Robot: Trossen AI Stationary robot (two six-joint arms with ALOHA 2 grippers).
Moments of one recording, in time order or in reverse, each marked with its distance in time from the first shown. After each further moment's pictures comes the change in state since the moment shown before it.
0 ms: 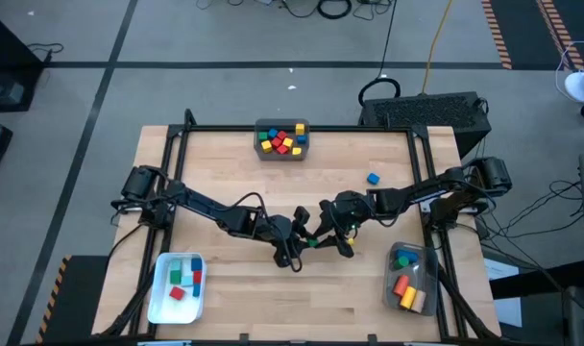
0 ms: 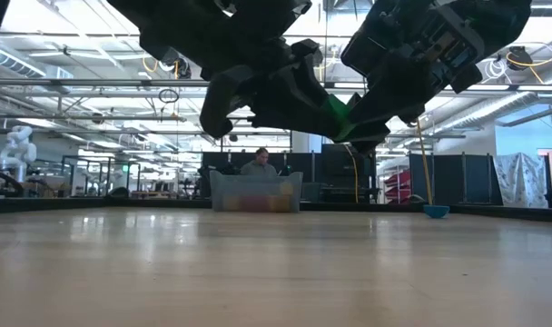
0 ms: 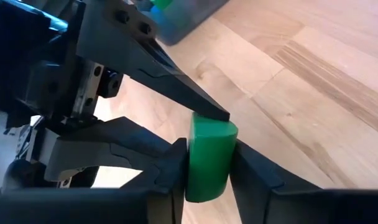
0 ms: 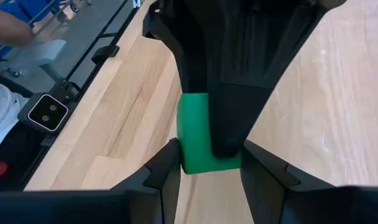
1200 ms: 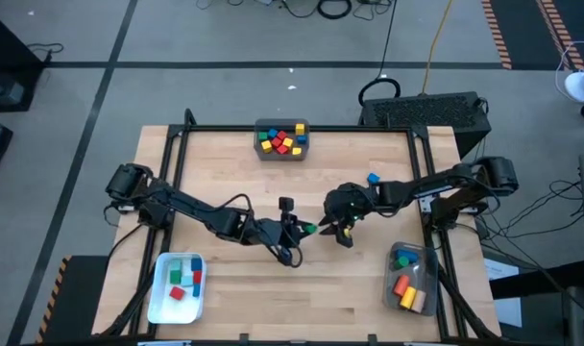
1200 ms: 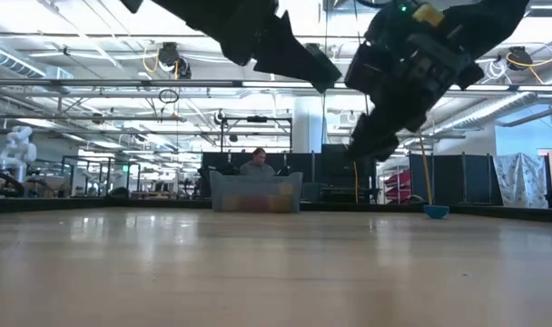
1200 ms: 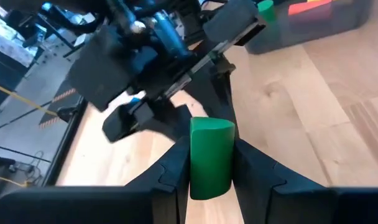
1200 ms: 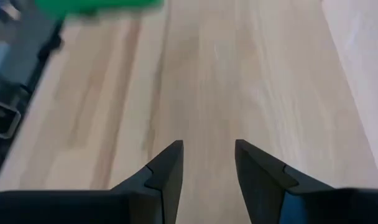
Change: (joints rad) left arm -0.071 -0.111 0.011 -0.054 -0.322 -0.367; right arm -0.071 -0.059 0.001 -0.190 0.070 0.070
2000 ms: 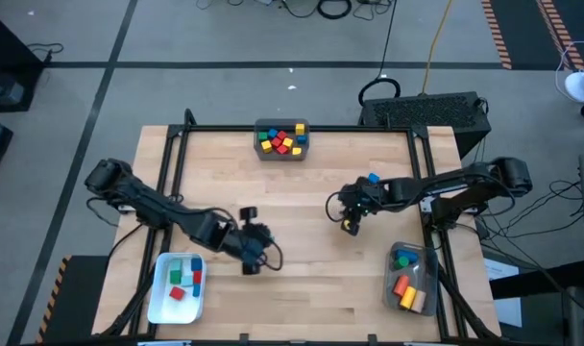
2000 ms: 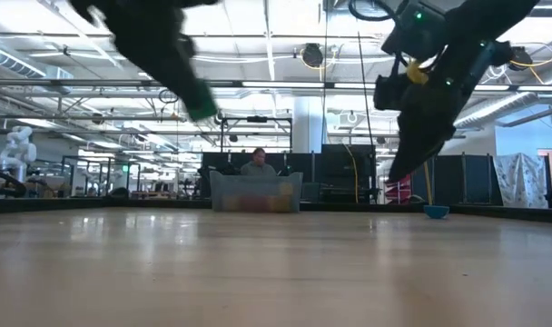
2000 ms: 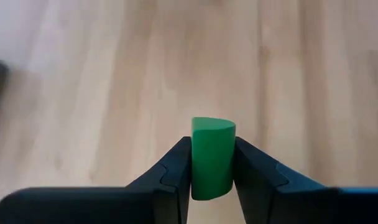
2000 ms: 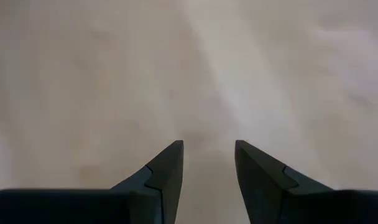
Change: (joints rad) left arm -0.124 -0.177 -0.004 -0.704 0.046 -0.615; right arm -0.003 -0.132 -0.002 -0.416 0.392 0.166
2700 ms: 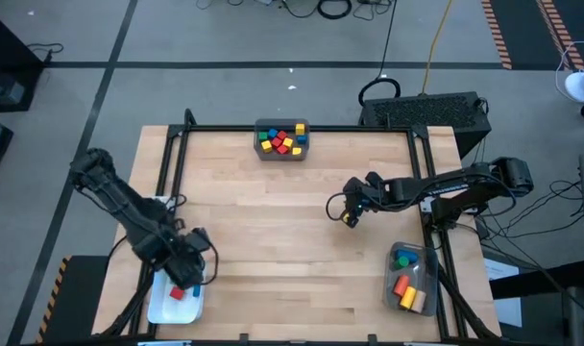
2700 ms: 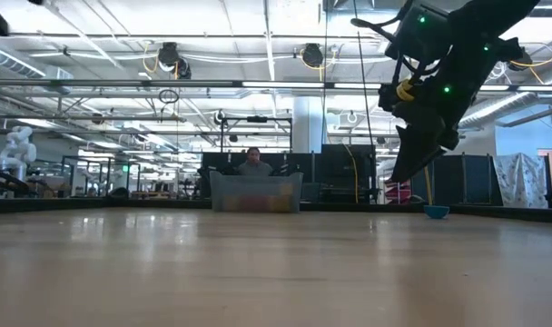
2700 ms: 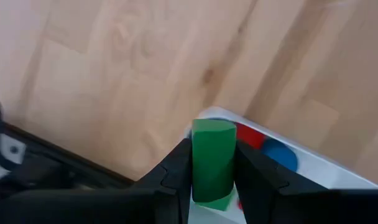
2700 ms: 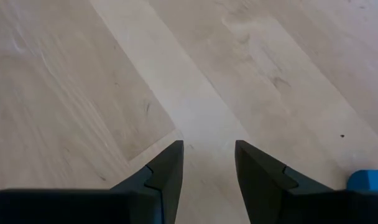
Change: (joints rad) left arm -0.371 -0.231 0.000 -0.768 0.284 -0.903; right arm 0.009 -0.012 0.001 -0.099 0.232 0.163
